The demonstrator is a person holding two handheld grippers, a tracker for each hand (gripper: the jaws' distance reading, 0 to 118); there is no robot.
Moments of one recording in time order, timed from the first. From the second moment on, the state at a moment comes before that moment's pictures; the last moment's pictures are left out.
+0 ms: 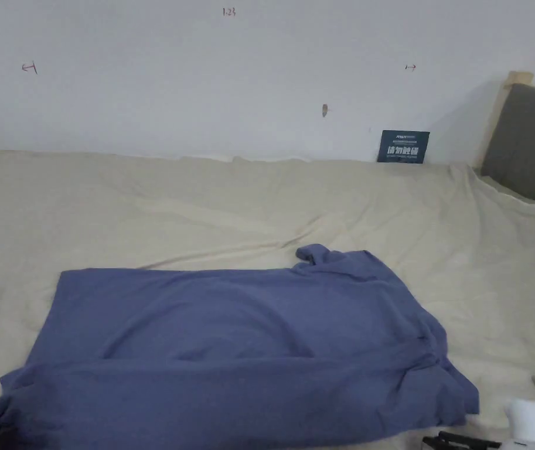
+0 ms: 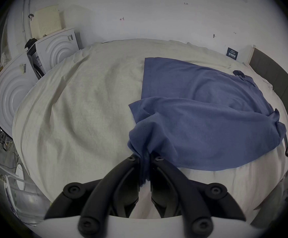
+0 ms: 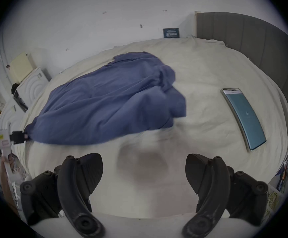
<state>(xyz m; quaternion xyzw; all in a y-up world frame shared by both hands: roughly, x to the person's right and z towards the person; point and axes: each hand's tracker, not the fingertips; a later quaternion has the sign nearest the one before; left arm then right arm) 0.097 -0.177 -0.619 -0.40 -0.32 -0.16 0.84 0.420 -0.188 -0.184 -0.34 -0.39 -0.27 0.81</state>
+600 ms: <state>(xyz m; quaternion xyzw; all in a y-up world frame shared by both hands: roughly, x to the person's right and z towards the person) 0.098 -0.173 -0.620 -0.40 -0.33 -0.18 0.83 0.481 -0.194 -0.216 -0.35 -0.37 -0.30 0.81</state>
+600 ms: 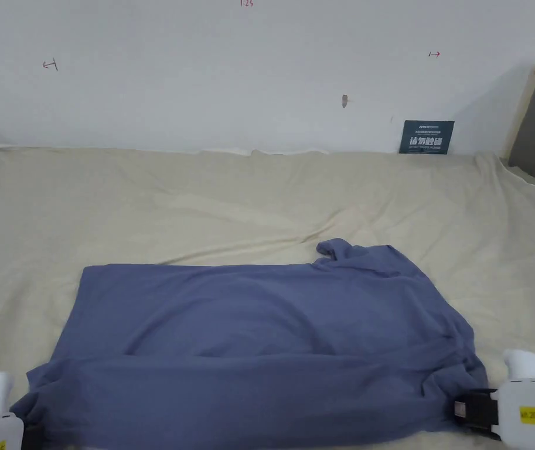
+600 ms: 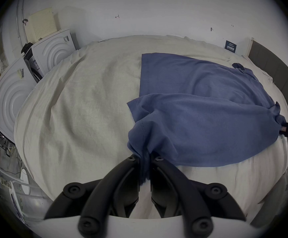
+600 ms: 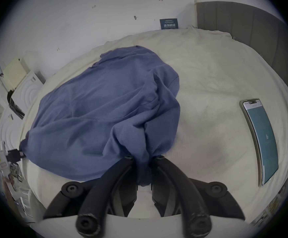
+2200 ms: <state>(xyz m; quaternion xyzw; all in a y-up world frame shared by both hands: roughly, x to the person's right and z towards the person) 0.094 -0.108 -0.567 -0.33 -0.42 -0.14 0.83 0.454 -0.105 -0.183 -0.30 -0.38 -0.25 0.84</state>
